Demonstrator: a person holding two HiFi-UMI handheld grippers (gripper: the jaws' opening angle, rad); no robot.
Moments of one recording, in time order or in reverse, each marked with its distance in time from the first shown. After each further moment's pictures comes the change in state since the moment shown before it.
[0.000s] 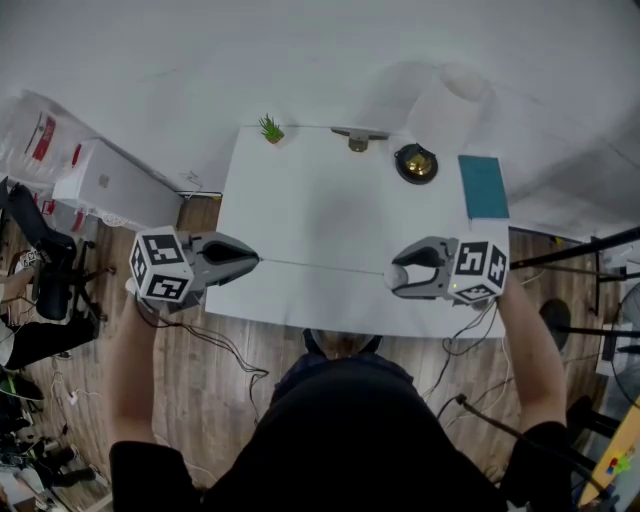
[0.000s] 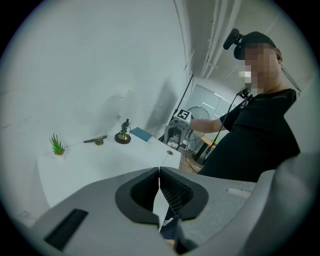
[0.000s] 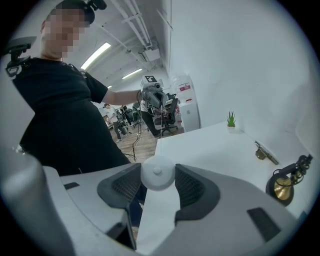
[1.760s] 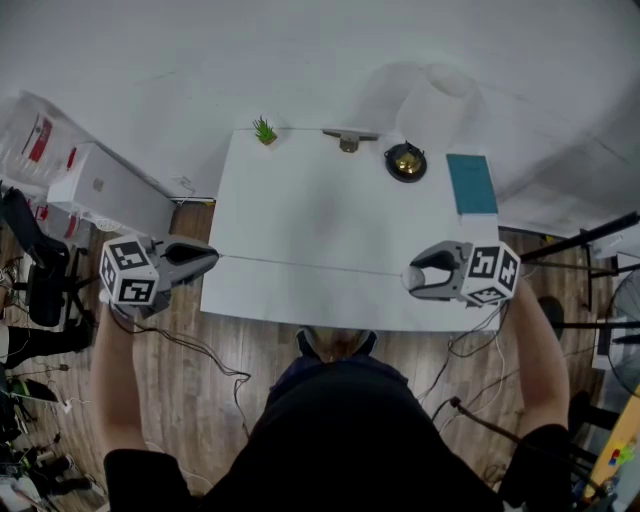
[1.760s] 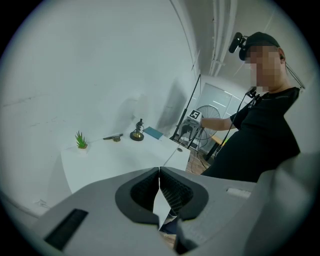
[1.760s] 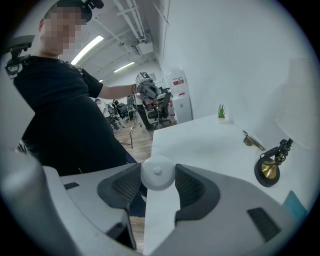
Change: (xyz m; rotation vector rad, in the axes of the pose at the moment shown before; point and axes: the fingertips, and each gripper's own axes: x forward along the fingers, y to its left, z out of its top) left arm -0.062 0.006 -0.032 -0.024 -0.005 0.146; right arm -0.032 0.023 -0.040 0.039 0.072 -0.087
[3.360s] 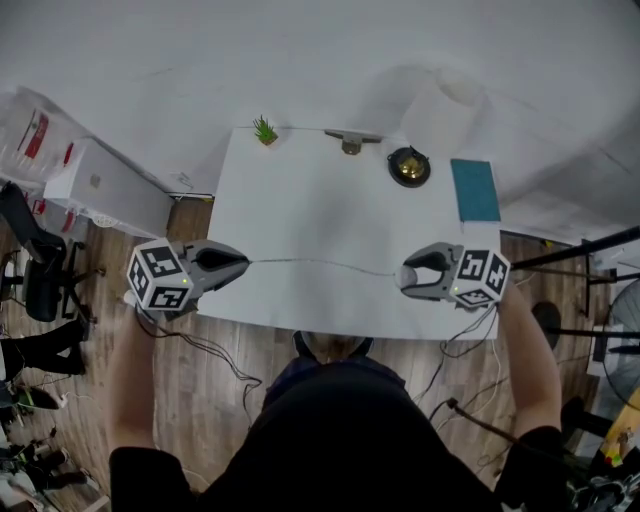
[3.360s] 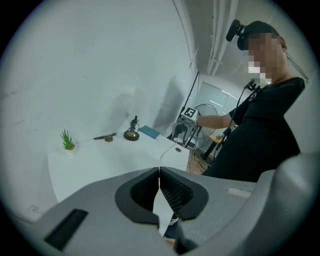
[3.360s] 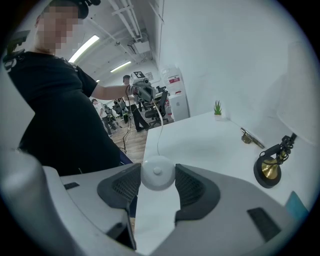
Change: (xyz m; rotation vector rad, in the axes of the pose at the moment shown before) left arm 0.063 0.001 0.006 0.019 -0.002 -0.040; right arm 0.021 -0.037 -0.002 0.030 0.021 -0.028
